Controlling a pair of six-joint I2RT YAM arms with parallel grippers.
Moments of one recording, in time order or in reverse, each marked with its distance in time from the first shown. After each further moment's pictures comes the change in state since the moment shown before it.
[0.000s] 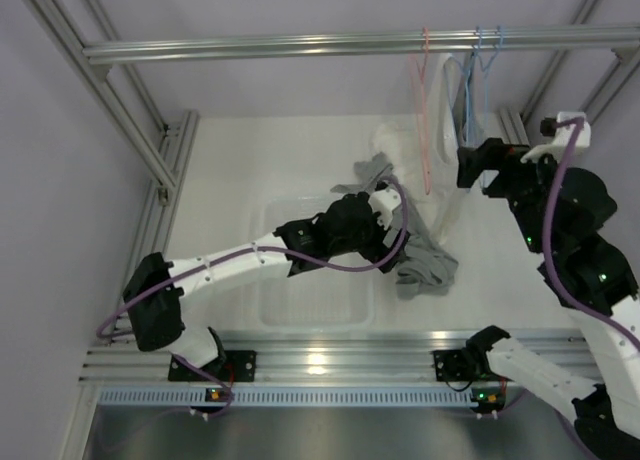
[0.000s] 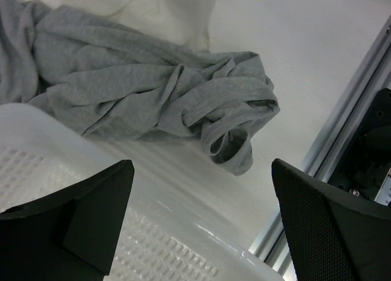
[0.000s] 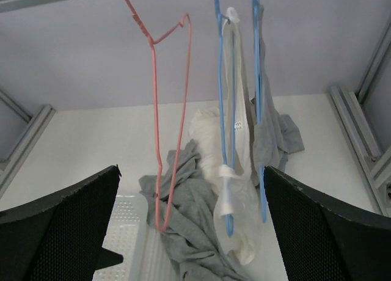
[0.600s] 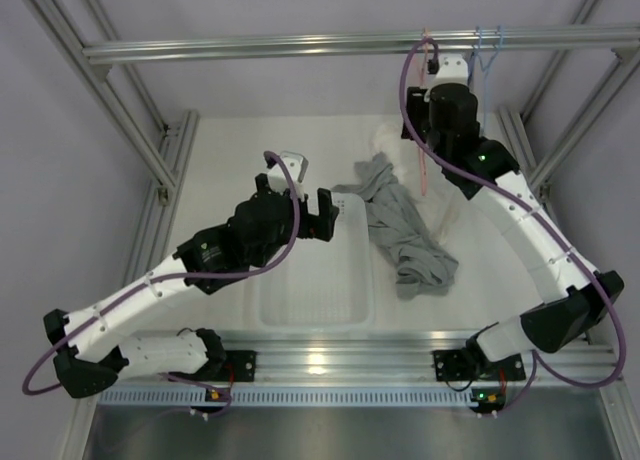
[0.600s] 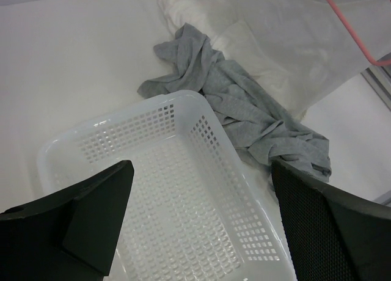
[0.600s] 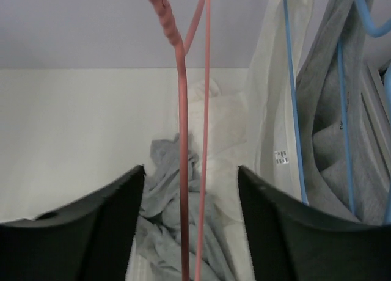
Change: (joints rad) left arm 0.035 -0.433 -0.039 -0.219 -0.461 -0.167; right arm 0.000 0.573 0.246 0.065 0.045 -0.019
